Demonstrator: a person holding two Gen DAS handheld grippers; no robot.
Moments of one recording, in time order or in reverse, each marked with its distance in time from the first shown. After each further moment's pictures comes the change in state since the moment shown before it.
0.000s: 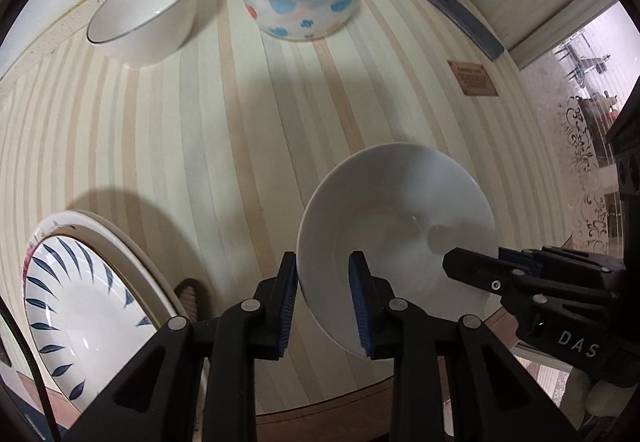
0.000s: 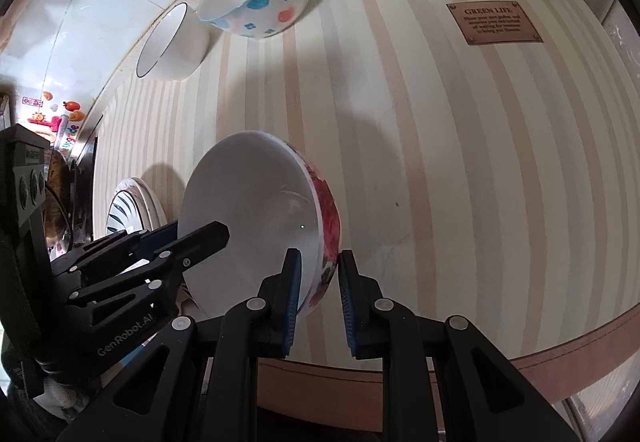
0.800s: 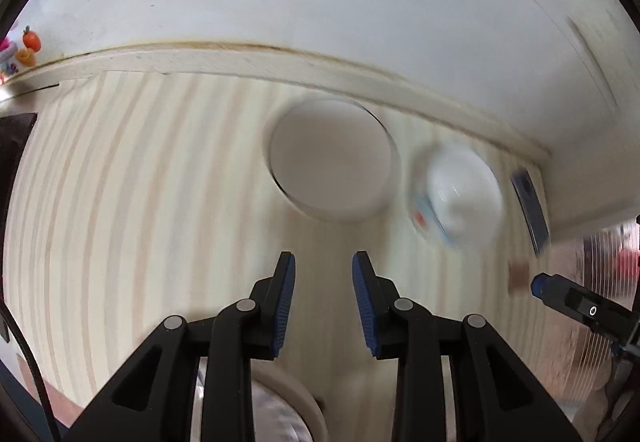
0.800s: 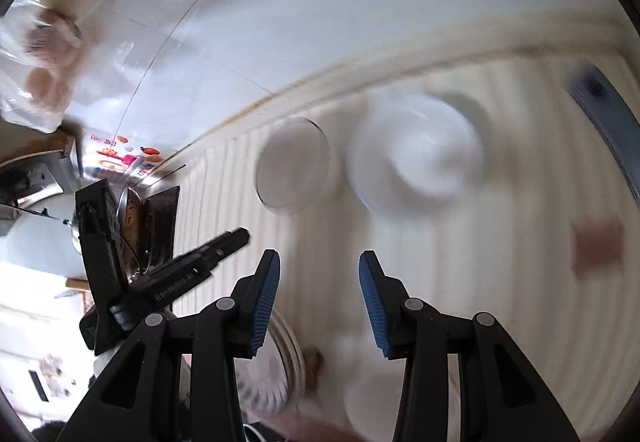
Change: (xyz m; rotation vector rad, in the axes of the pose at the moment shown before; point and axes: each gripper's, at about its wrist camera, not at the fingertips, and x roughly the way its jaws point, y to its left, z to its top) left arm -0.073 0.157 0.098 -0.383 -0.206 0.024; right arm -0.037 0.116 0.172 -0.136 -0.080 0.221
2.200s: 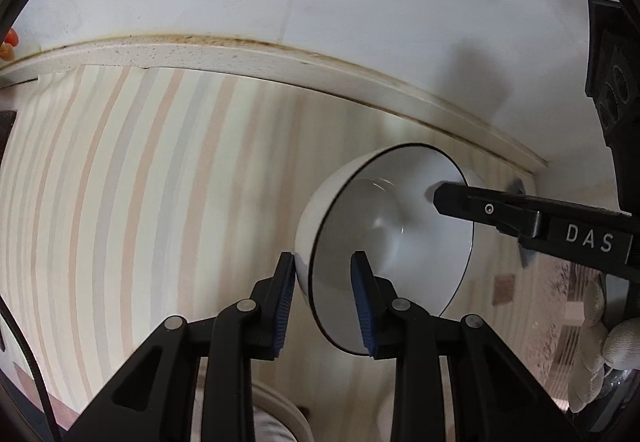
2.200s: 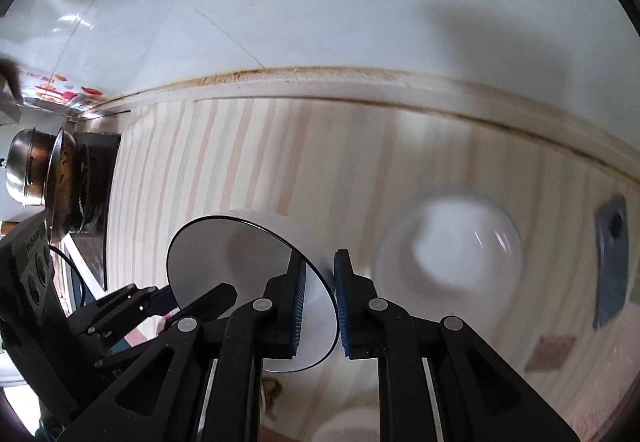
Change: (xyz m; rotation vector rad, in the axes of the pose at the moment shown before) left arm 0.016 -0.021 0.015 0.004 0.092 -0.071; right arm 0.063 0.047 0.076 -0.182 0.229 -0.258
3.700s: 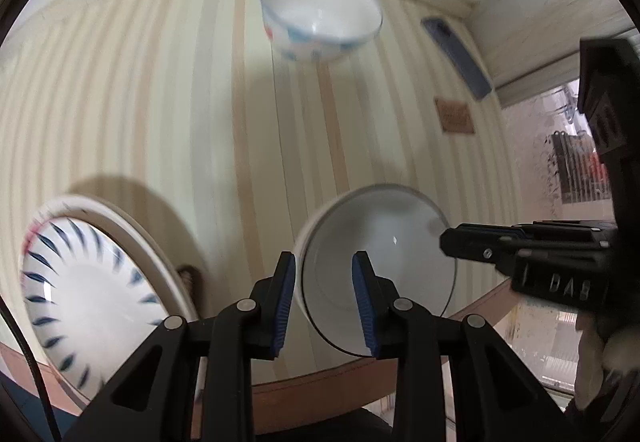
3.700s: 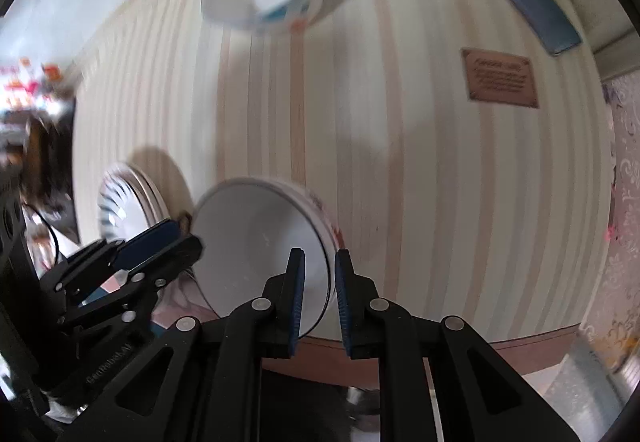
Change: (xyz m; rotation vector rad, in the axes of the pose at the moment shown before) left arm 0.022 -0.082 -0.140 0.236 0.145 -0.044; right arm -0.014 -0.102 -0.224 0.255 0.090 -0.019
